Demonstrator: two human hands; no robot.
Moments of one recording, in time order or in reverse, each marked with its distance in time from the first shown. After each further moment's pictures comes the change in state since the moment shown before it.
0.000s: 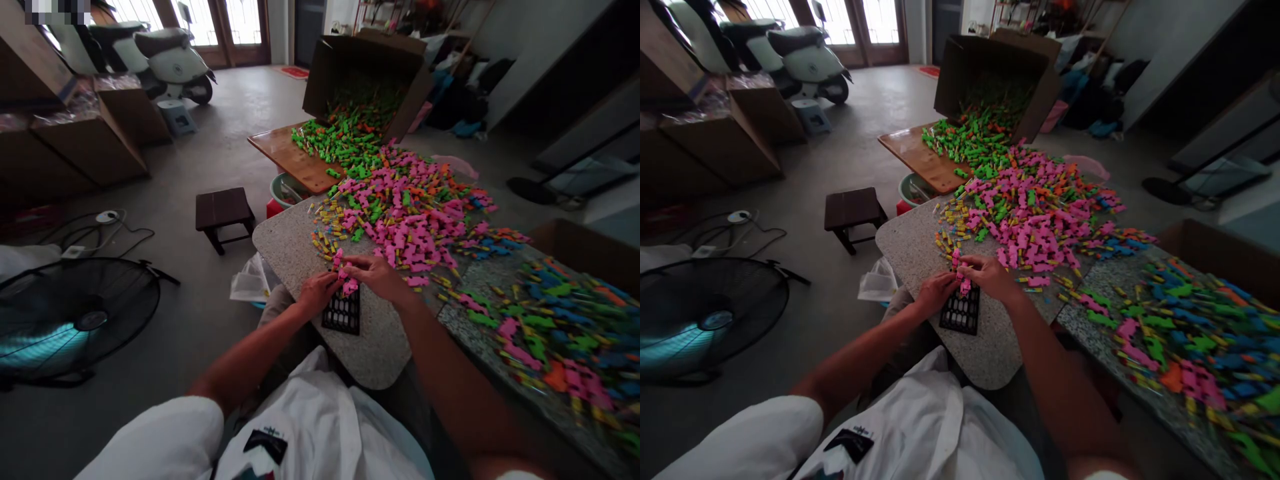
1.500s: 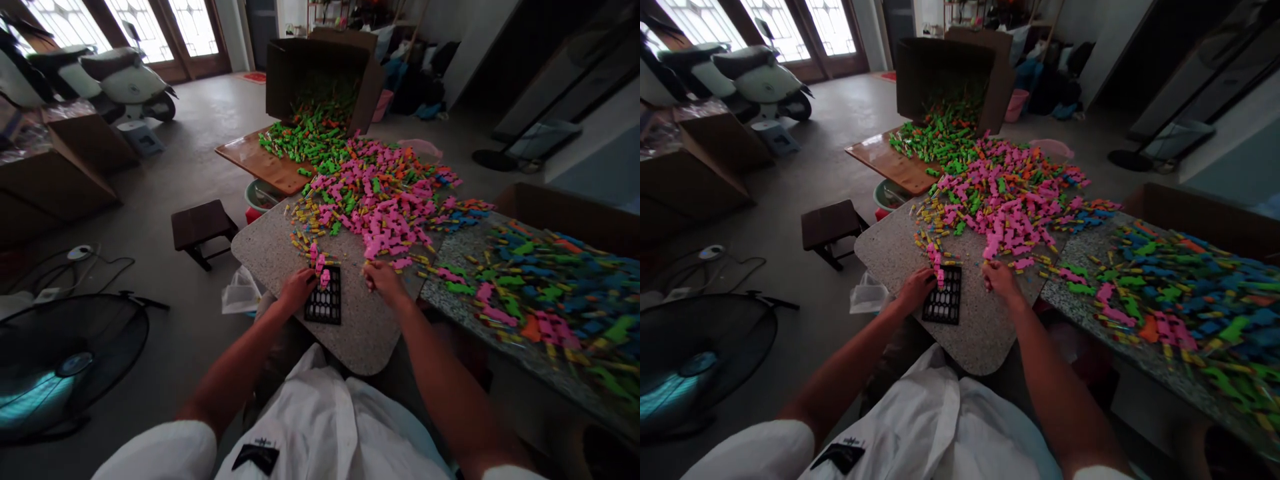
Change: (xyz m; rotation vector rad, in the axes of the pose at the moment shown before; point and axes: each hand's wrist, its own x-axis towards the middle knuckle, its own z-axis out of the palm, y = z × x) left_hand 0.016 -0.013 -0.018 0.135 -0.172 -0.051; right_hand -0.043 0.095 -0.010 0.207 0.403 0.371
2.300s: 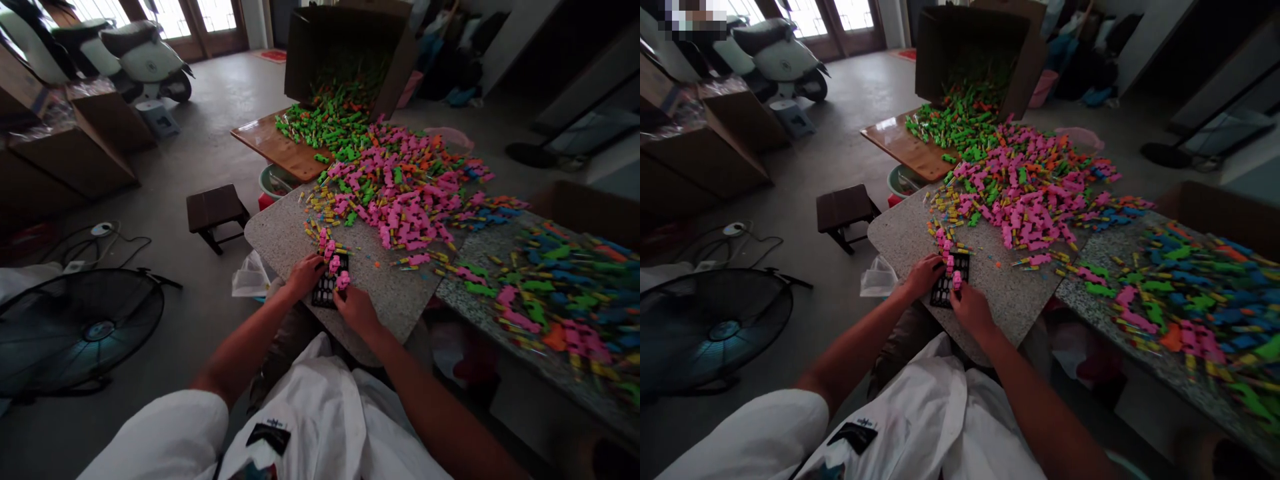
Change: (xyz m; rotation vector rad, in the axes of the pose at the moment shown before) left_hand 0.002 -0.008 -0.006 0.042 0.012 0.046; right_hand -0.082 0.010 0.101 -0.620 -0.057 -0.300
